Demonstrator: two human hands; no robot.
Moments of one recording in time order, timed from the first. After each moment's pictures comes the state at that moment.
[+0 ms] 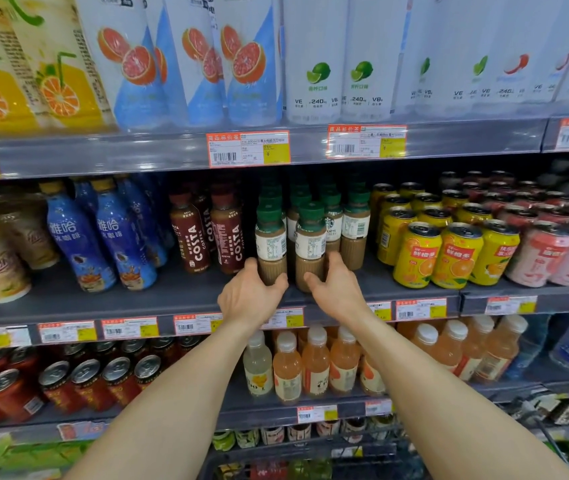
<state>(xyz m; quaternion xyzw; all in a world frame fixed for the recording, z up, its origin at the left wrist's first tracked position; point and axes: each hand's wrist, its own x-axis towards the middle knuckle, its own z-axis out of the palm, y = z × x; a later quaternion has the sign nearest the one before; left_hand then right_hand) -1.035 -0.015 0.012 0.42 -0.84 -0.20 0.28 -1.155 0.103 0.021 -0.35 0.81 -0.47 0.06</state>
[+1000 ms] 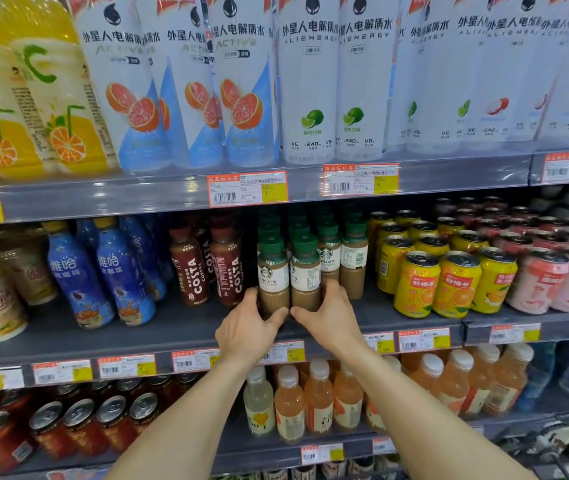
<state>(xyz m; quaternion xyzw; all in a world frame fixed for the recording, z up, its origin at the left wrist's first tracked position) -1.031 -0.021 0.011 0.41 -0.84 -0.20 0.29 -1.150 0.095 0.021 -0.33 0.80 -0.50 0.05</state>
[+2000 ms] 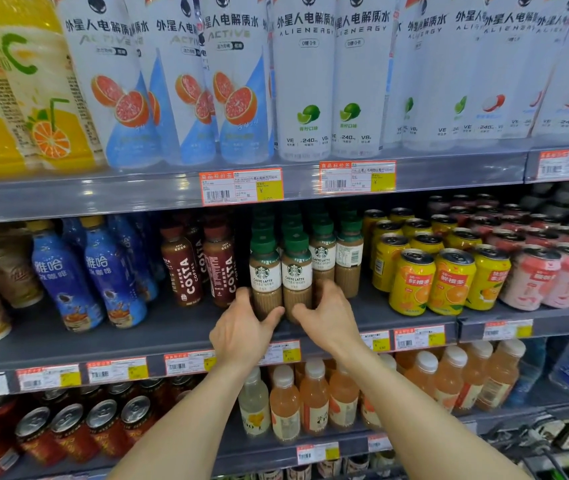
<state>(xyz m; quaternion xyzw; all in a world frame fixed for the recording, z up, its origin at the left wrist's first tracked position) -1.033 -0.019 0.005 0.40 -0.84 -0.18 0.32 -1.149 0.097 0.024 -0.32 0.81 -0.49 0.03</state>
